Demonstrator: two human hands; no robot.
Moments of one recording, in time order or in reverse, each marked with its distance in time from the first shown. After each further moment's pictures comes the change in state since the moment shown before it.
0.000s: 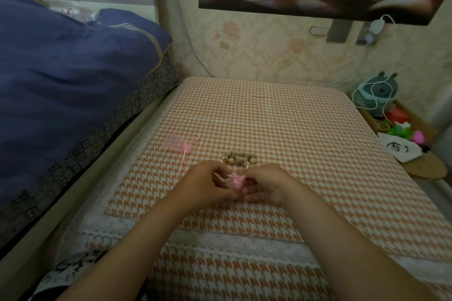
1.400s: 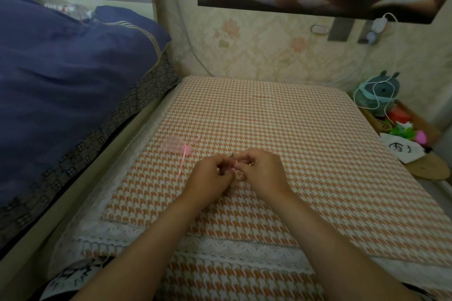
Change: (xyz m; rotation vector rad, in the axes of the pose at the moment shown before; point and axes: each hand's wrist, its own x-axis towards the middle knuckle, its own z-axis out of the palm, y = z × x) left_hand 0.044 -0.027 0.024 0.012 0.230 0.115; right_hand 0.033 0.013 0.004 -0.540 0.396 -0.796
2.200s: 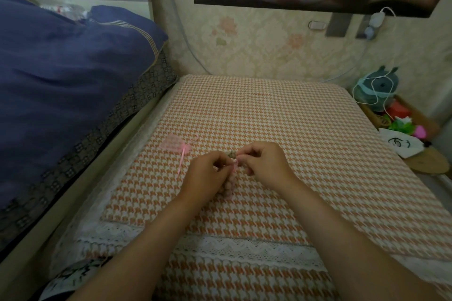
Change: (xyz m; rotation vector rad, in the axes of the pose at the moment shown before) left_hand -0.012 0.017 -0.008 -0.243 0.016 -0.047; right_hand 0.009 -0.004 -0.017 0.250 -0.090 0.087
